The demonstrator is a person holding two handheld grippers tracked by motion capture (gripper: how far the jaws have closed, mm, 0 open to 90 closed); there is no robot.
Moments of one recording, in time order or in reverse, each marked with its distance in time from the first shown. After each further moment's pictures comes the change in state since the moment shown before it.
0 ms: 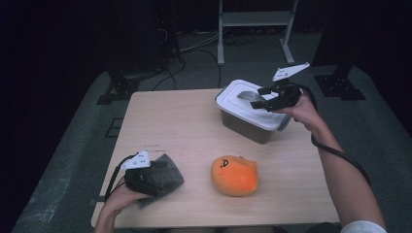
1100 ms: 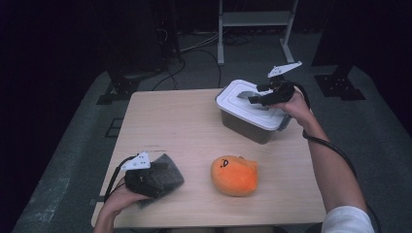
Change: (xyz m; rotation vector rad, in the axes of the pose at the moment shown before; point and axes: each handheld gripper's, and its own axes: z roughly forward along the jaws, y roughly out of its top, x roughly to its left) left arm 0.000 -0.002 0.000 0.002 -0.018 -0.003; right arm -0.033 -0.008 0.029 0.019 -0.067 0.056
